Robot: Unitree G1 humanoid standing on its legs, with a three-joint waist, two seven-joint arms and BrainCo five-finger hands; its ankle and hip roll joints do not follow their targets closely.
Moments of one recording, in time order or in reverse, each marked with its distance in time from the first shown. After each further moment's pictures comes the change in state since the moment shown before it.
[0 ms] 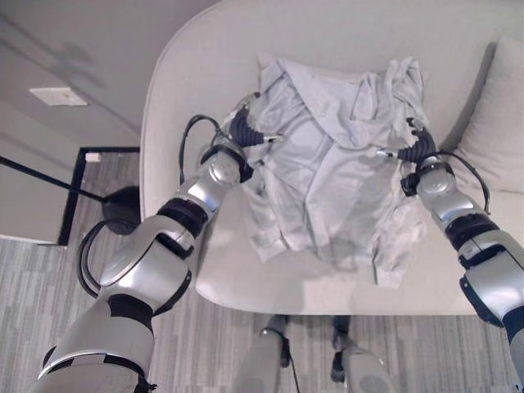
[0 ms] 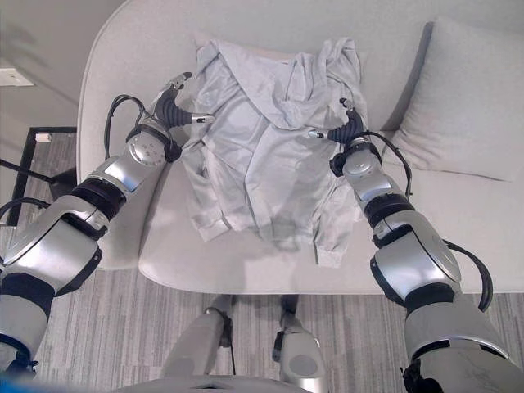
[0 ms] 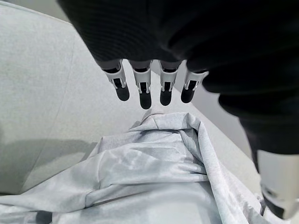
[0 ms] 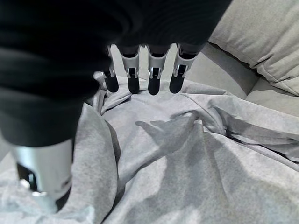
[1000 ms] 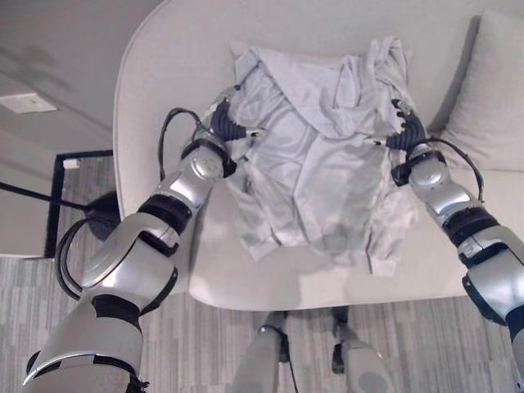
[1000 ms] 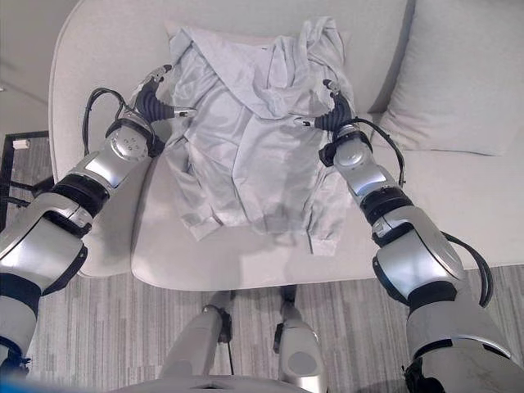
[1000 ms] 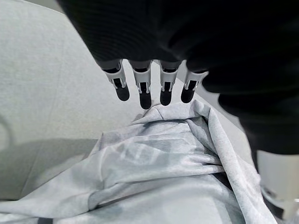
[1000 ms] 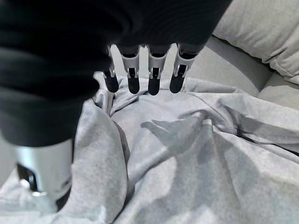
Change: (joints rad) left arm -0.009 0.081 0.001 -0.006 0.017 0.008 0.000; right arm -0.017 -0.017 0.032 -0.152 0.001 -0.003 -0.012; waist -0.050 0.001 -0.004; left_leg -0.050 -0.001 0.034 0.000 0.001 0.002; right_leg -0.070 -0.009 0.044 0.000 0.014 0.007
